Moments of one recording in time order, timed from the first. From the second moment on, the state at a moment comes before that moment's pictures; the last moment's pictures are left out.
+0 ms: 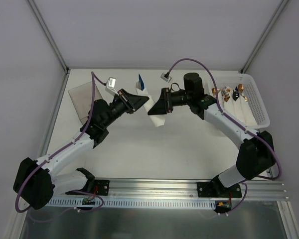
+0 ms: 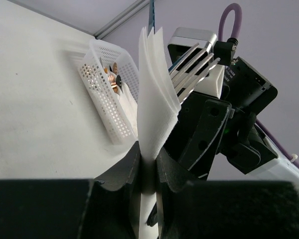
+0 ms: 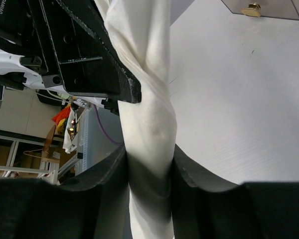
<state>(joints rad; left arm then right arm) -0.57 1.12 0.72 0.50 0.21 -1.01 0.53 1.52 1.22 -0.09 -1.04 0.50</state>
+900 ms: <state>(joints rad) -0.58 1.00 0.72 0.41 0.22 -0.93 0.50 1.52 1.18 0.17 -1.16 0.79</state>
